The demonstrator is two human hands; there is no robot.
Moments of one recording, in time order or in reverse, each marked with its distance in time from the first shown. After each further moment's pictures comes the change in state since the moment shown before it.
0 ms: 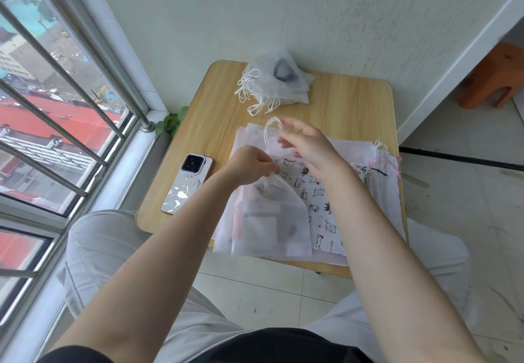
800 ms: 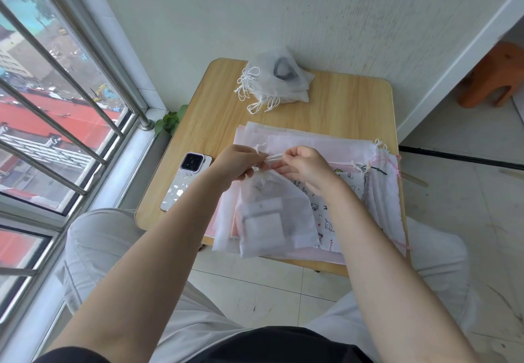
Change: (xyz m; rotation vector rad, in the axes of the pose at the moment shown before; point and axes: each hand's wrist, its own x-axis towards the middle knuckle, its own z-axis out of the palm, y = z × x) left_hand 0.000 -0.019 -0.013 -0.398 -0.002 -0.107; right_hand -0.009 0.037 0.009 0.193 -0.051 0.161
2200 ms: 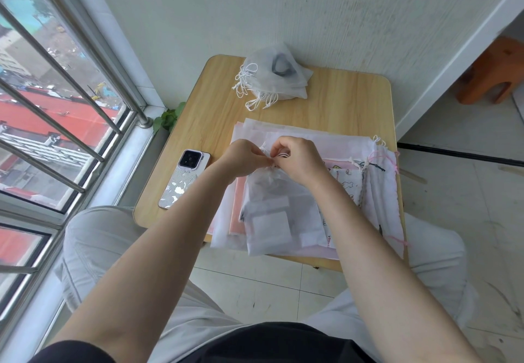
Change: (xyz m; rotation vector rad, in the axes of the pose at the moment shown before) left_hand 0.001 0.013 0.015 0.391 0.074 -0.007; right_hand 0.001 -0.006 0.010 -0.741 0.180 -0.390
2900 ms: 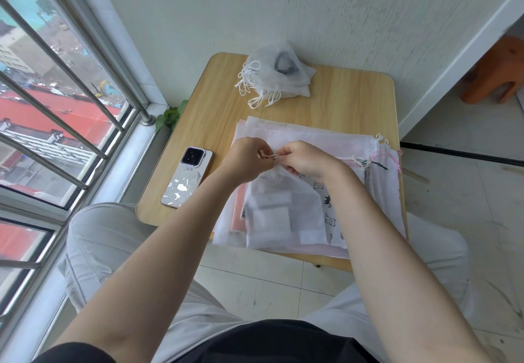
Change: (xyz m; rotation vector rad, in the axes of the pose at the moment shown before) left_hand -0.010 -0.004 0.006 0.224 0.162 0.305; right_hand 0.007 0.000 -0.014 0.158 -0.406 0.248
